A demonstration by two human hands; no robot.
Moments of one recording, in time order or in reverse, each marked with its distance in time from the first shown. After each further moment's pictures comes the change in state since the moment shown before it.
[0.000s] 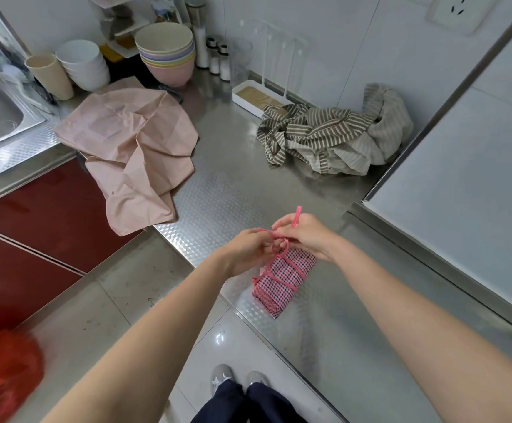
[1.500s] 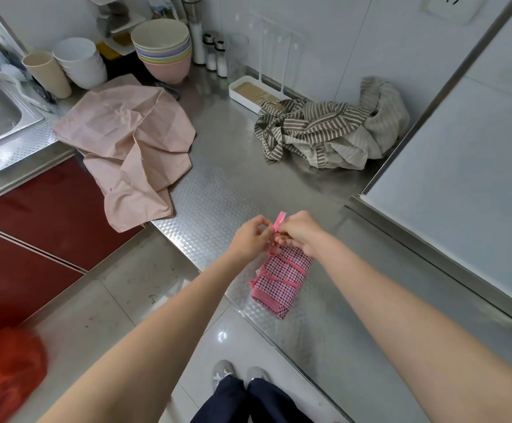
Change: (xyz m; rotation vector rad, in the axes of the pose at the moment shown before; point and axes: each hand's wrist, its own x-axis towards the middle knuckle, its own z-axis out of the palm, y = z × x) left_hand 0.004 -0.013 0.011 0.607 0.348 0.278; right_hand 0.006 0.000 0.016 0.017 0.265 0.162
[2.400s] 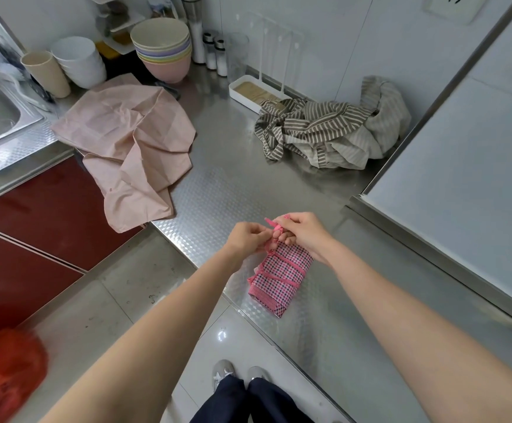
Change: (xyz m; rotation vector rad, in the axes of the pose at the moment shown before) left_hand 0.002 0.000 -0.010 -0.080 -0.029 -0.133; right_hand 0.006 0.016 -0.012 0.032 -0.133 -0.221
